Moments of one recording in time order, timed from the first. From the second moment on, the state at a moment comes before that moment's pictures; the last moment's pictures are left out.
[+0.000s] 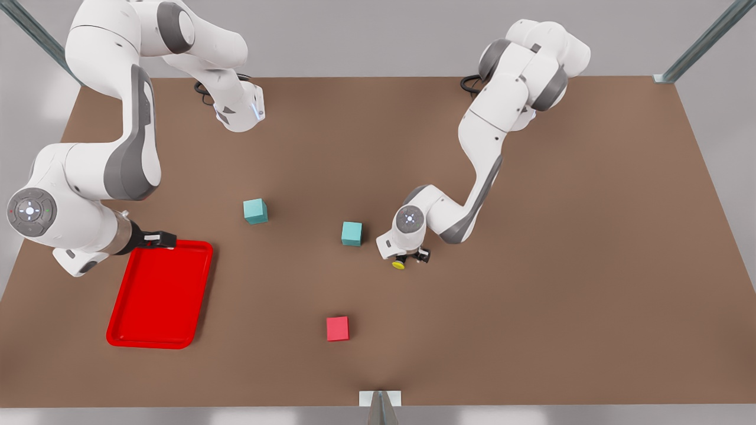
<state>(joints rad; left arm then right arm) -0.58 0.85 -0.10 -1.46 0.13 2.26 -0.30 0.00 0.42 0.04 -1.22 -0.06 1.48 0.00</state>
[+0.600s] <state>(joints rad) -0.48 0.81 -0.10 -1.41 0.15 2.21 -0.35 0.00 0.43 0.04 -1.21 -0.06 1.48 -0.02</state>
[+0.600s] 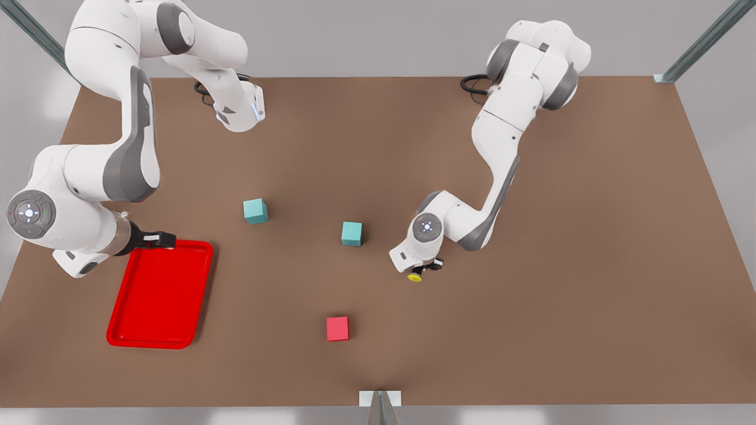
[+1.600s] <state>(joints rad) -0.79 1.10 0.60 -1.27 0.59 2.22 -1.62 0.02 0.44 0.04 -1.22 -0.06 1.50 -0.02</state>
